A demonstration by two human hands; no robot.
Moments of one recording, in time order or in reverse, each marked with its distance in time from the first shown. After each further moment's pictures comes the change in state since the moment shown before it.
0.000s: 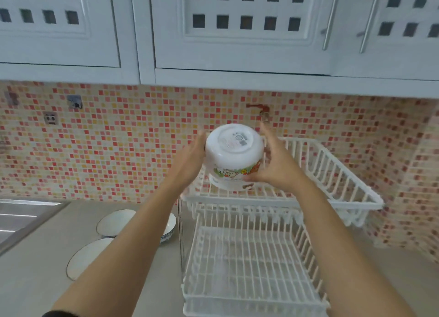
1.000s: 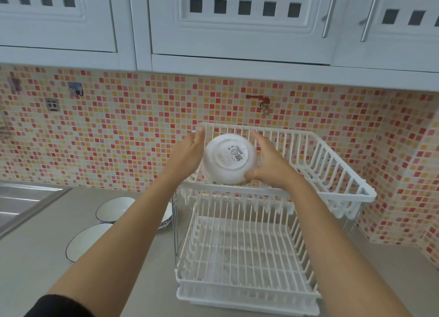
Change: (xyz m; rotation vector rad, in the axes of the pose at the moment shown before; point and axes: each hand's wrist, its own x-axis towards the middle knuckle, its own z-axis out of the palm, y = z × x) left_hand -0.015 0.011 0.018 0.305 0.124 -0.076; right_hand -0.015 0.000 0.002 -0.086 -0.153 0.069
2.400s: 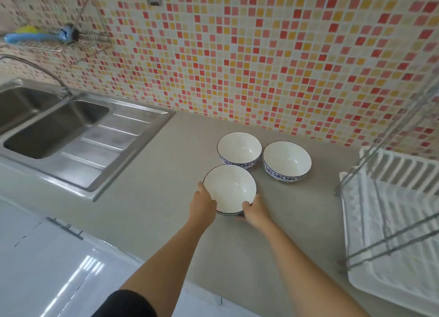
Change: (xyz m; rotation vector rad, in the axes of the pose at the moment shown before) left_hand -0.042 -0.476 -0.098 0.363 -0.188 -0.772; right_hand 0.093 -0.011 0.543 0.519 -0.301 0.755
